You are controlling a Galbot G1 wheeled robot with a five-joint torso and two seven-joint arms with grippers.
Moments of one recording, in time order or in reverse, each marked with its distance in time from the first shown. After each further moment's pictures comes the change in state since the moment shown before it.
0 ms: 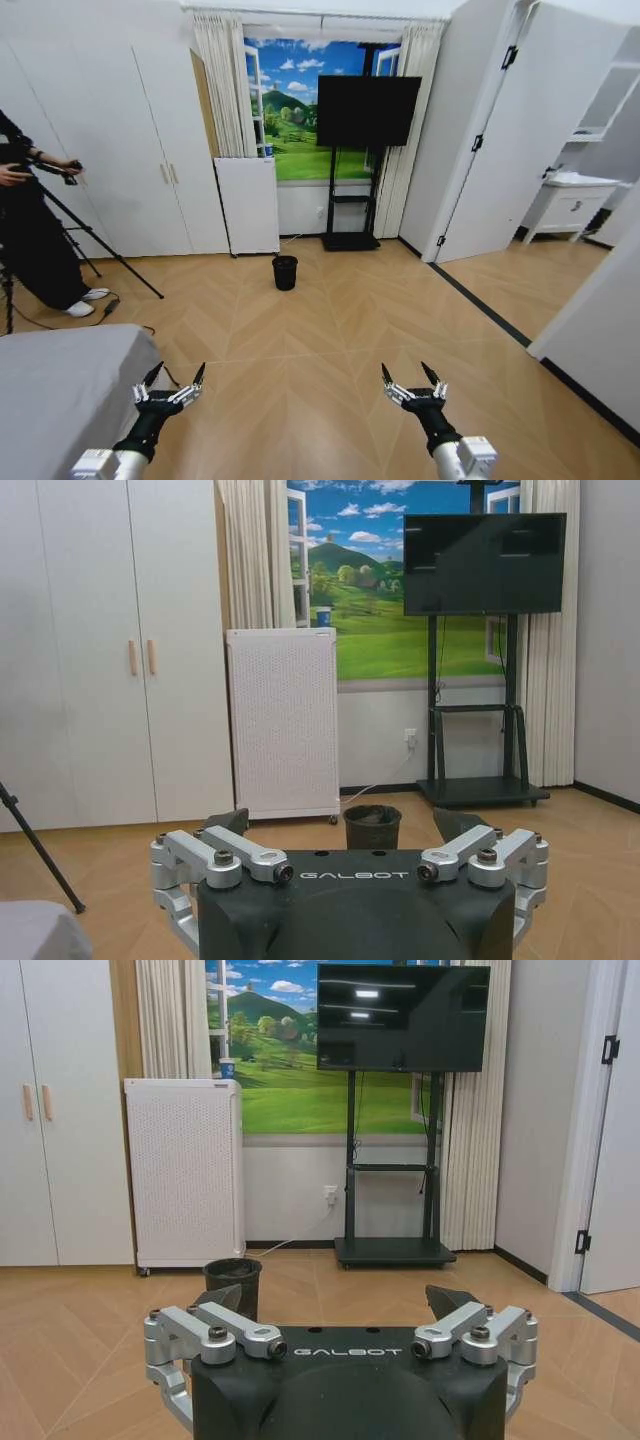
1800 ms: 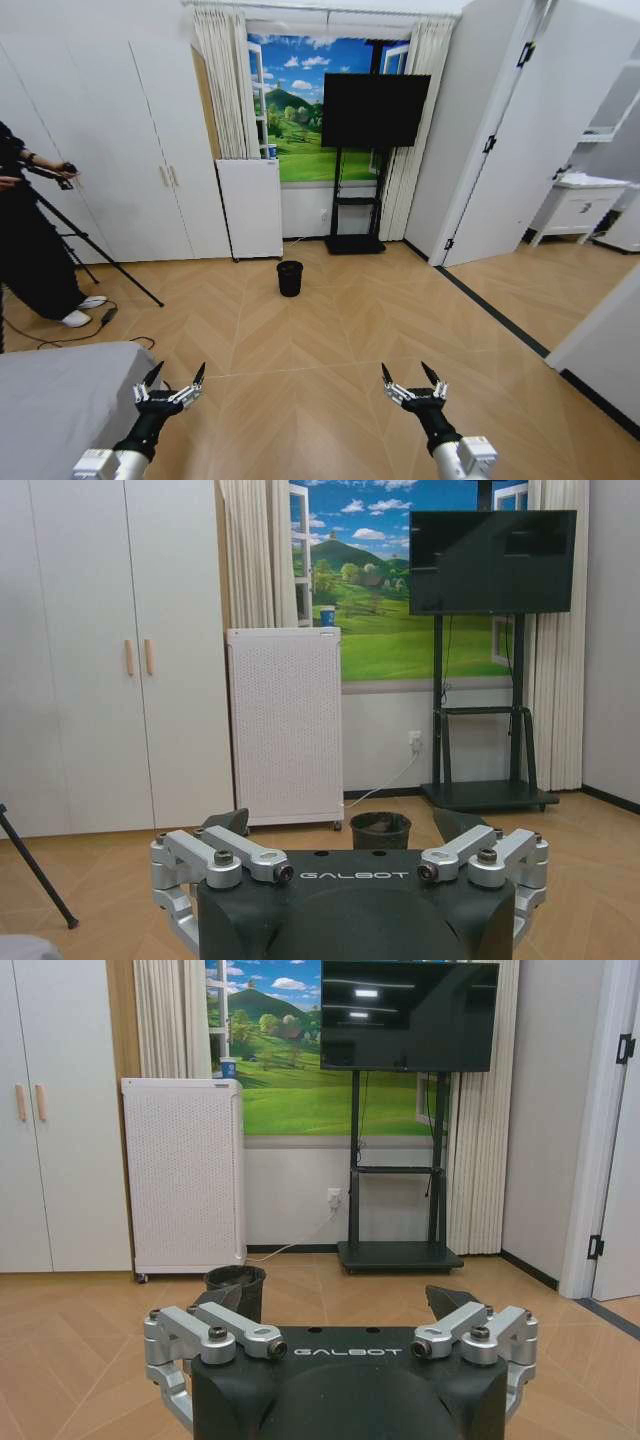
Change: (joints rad) left arm 0.000 0.000 0.000 0.000 0.000 0.000 0.001; right arm 0.000 0.000 0.000 0.000 0.000 0.000 0.000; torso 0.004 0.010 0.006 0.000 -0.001
